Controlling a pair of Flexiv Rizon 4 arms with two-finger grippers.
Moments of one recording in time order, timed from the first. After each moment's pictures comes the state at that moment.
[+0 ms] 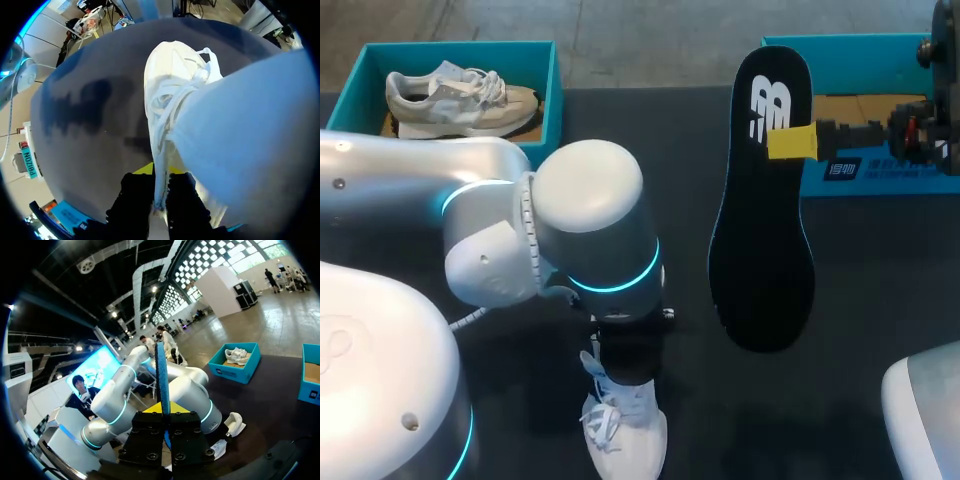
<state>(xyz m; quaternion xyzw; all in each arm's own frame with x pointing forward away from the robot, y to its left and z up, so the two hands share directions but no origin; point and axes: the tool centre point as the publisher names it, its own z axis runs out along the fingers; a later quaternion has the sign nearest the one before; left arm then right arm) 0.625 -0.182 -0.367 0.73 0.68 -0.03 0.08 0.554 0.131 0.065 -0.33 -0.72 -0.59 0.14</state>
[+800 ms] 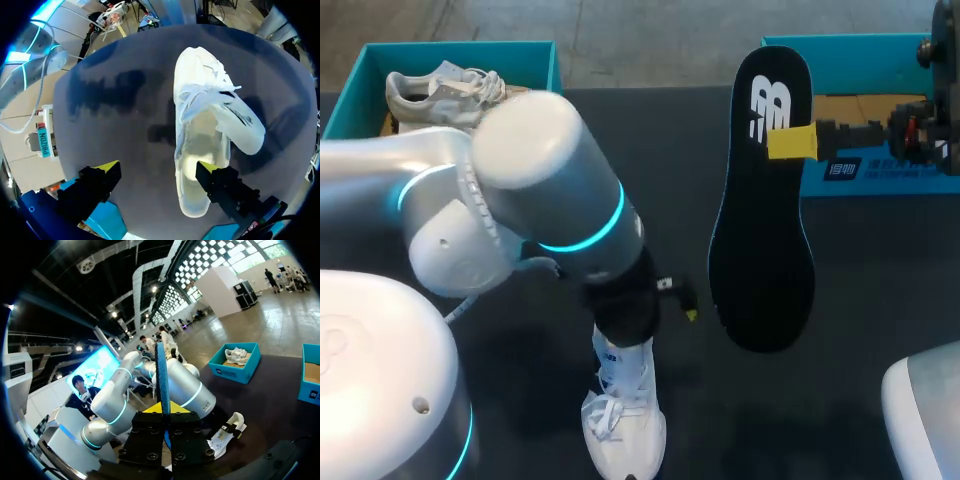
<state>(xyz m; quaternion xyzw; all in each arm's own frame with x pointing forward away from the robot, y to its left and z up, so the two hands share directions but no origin) 0.653 -0.193 -0.308 0.68 0.71 -0.09 0.15 0.554 0.131 0.065 -0.33 -0.72 -0.59 0.14</state>
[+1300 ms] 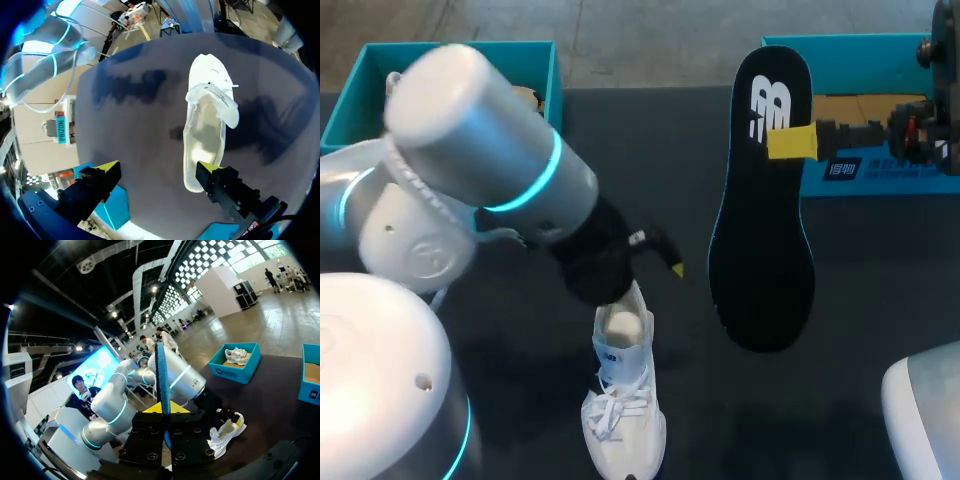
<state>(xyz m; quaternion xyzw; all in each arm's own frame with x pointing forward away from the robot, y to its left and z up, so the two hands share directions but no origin) 0.676 -0.179 -0.252 0.64 0.73 -0.15 0.20 0.554 0.131 0.065 -0.33 -0.72 -0.59 0.14</state>
